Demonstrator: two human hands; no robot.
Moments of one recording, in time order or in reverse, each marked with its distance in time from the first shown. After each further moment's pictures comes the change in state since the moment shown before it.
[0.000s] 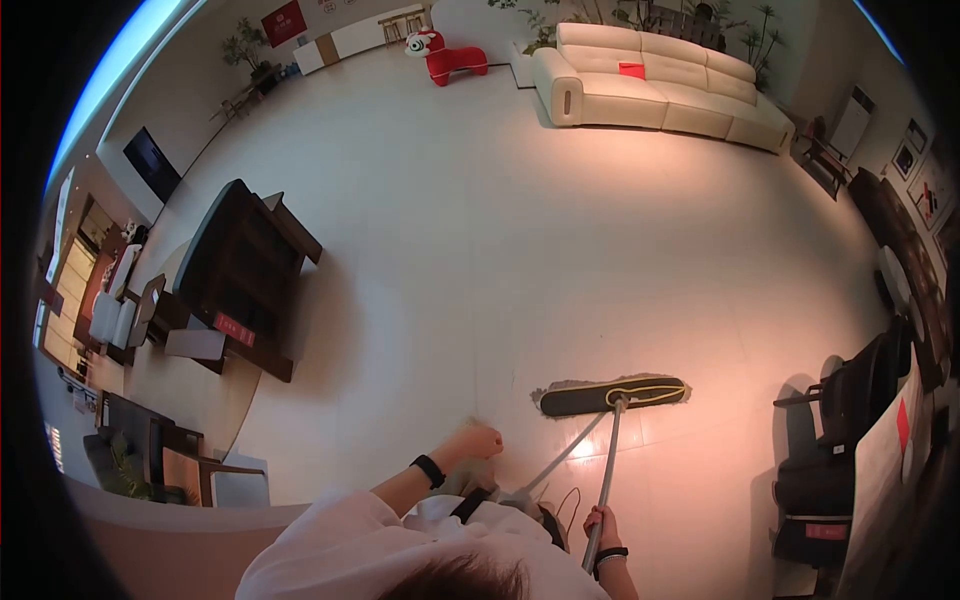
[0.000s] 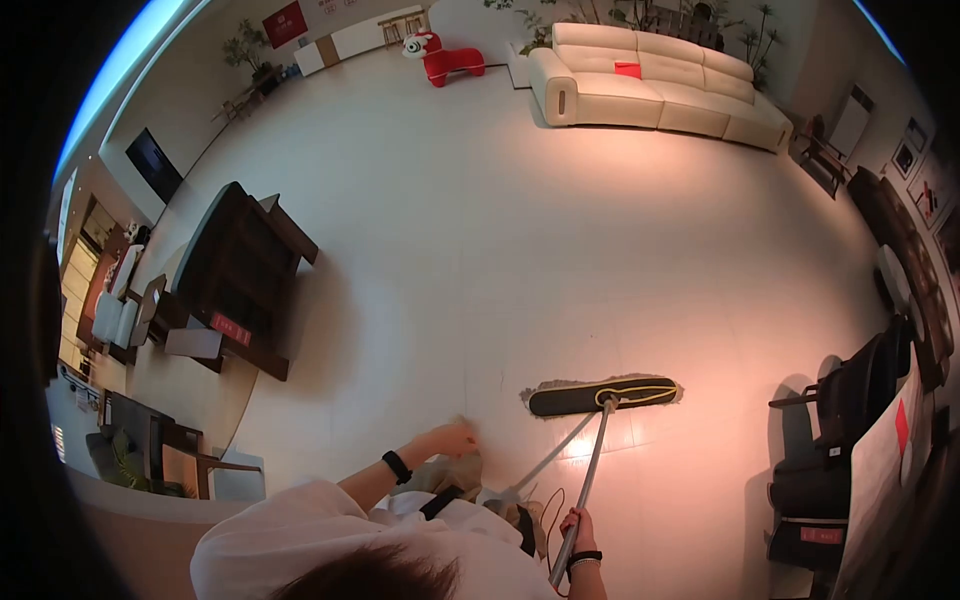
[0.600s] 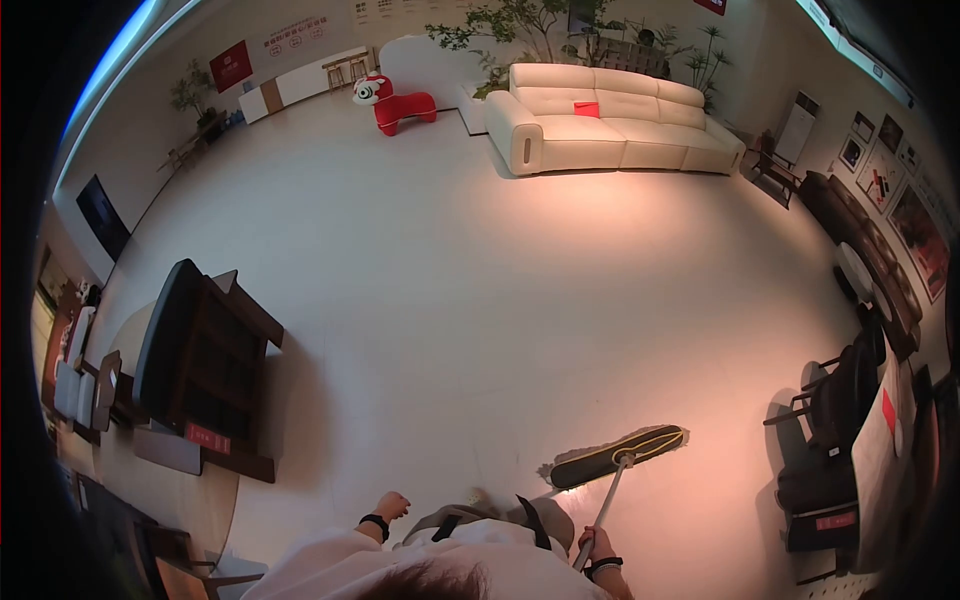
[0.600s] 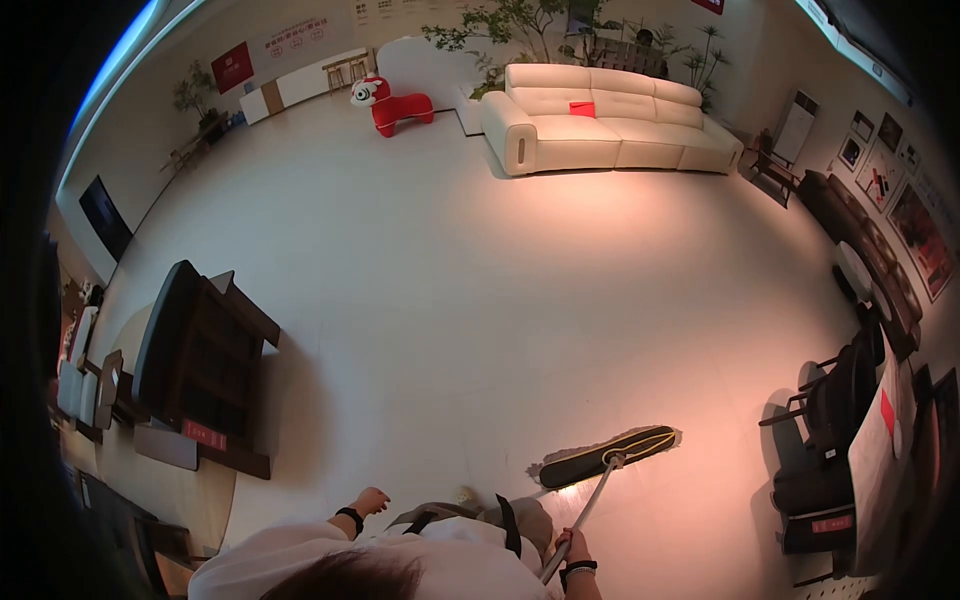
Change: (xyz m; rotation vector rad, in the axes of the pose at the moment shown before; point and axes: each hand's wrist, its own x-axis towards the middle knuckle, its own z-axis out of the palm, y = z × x) left_hand 0.006 -0.362 -0.134 -0.536 0.217 -0.554; right_hand 0.160 0.071 0.209 0.132 0.143 -0.222
